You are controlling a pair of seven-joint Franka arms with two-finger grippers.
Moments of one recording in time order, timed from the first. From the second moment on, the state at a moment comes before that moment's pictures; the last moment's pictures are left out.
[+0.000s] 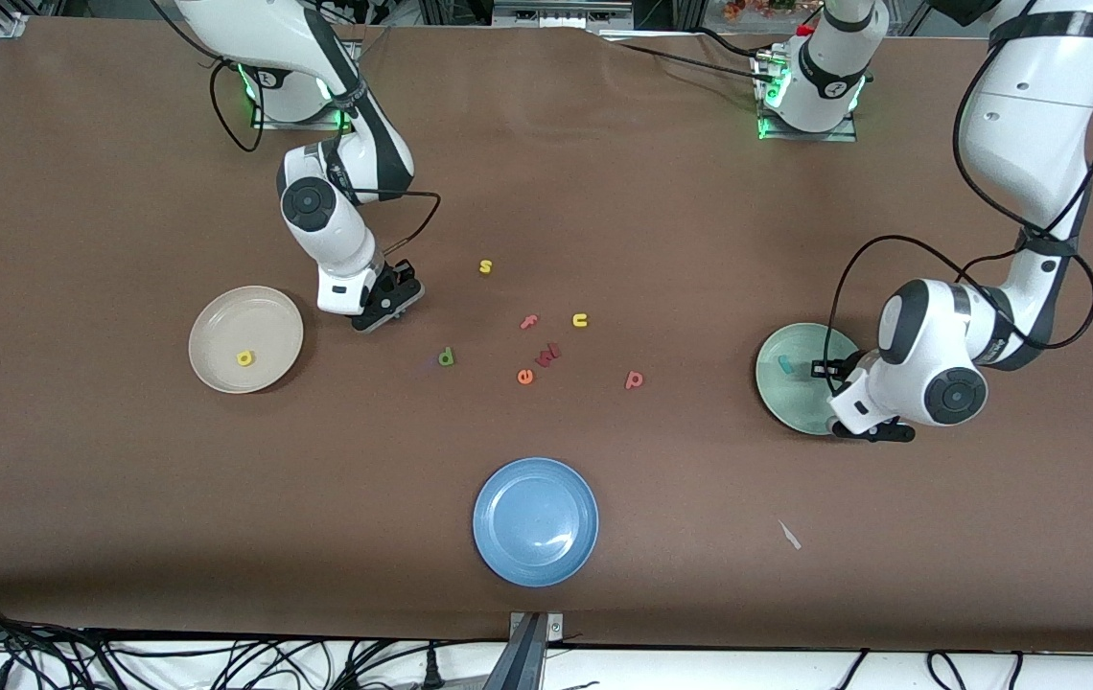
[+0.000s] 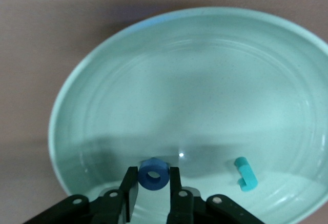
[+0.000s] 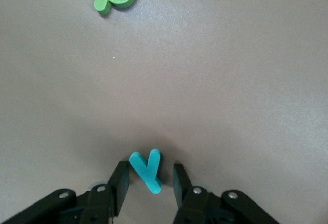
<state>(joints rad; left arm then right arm) 0.09 0.70 -0.17 -1.69 0.12 1.99 -0.07 0.67 0.40 -0.17 -2.32 0.24 2.74 -0.36</state>
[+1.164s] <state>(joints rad) -0.09 0.59 -0.39 -1.59 0.12 1.89 -0.31 0.67 0.37 -0.29 -2.25 0.24 2.63 -0.35</state>
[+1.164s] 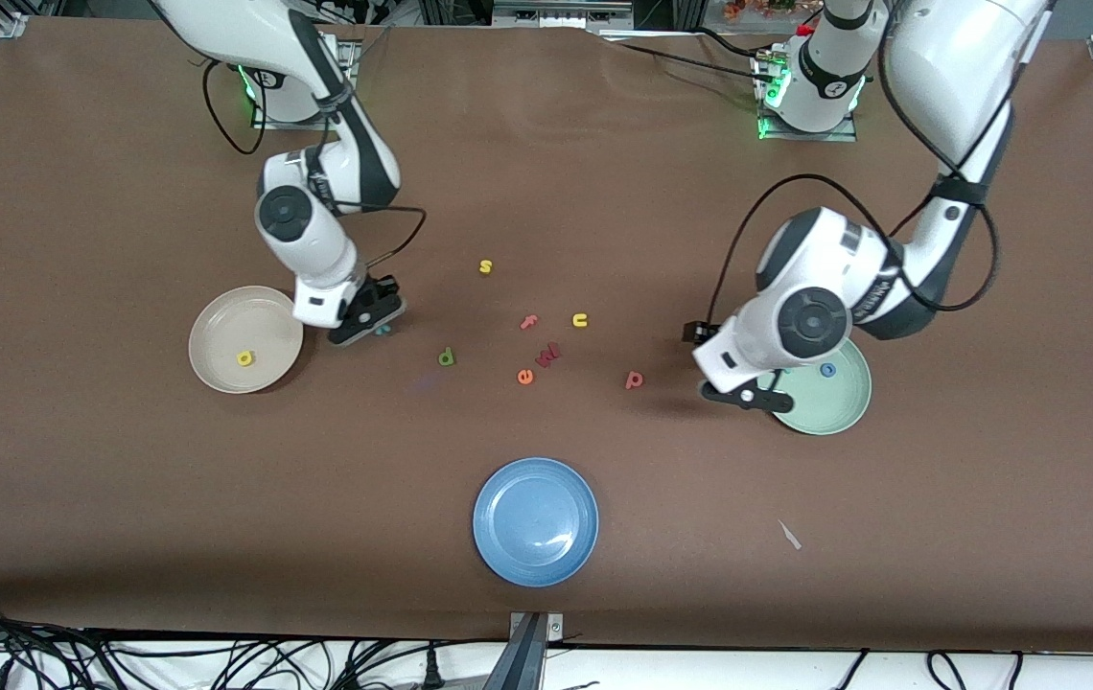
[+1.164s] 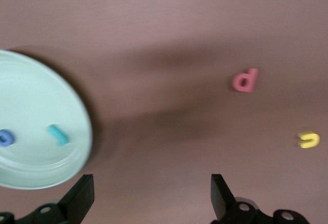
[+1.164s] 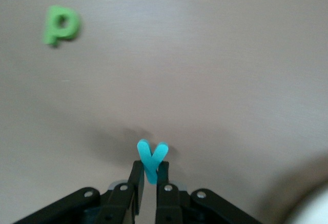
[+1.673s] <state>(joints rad) -0.17 0.73 -0.38 -1.55 0.12 2.18 -0.32 0.66 0.31 -0.55 -2.25 0.24 2.45 -0.35</state>
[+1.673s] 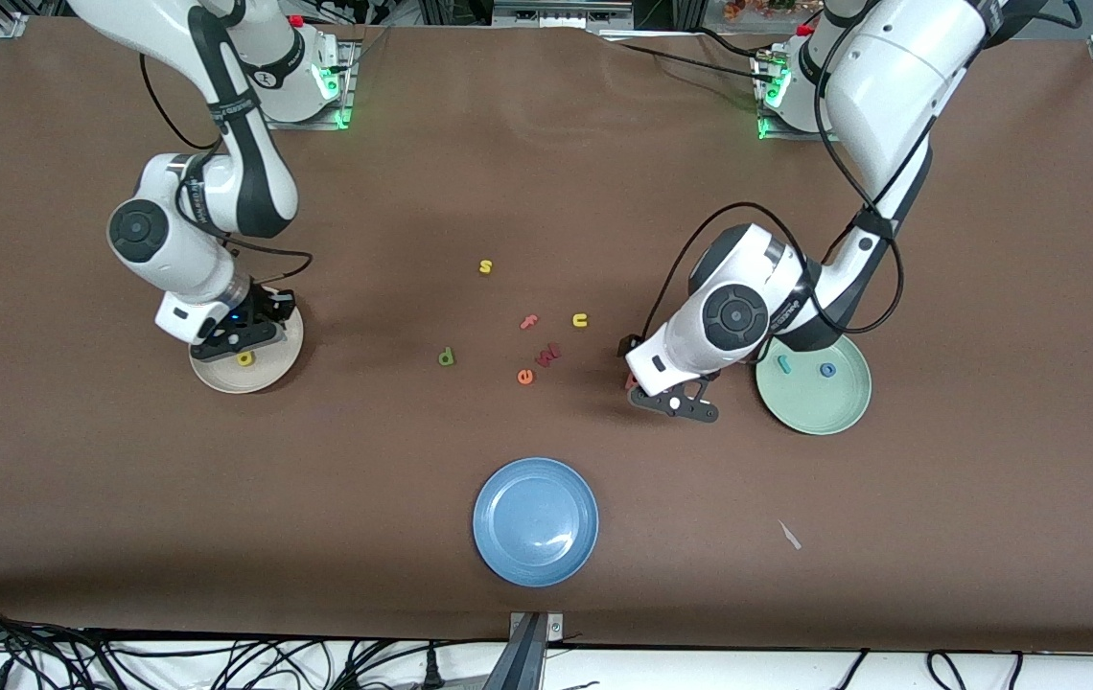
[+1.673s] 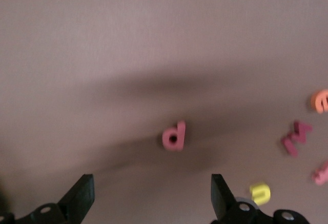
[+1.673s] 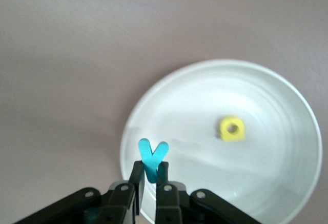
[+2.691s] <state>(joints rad) -0.22 0.82 -0.38 -1.54 0.22 2.31 -0.32 0.65 0.44 -0.35 -1.95 0.30 2.29 0.17</state>
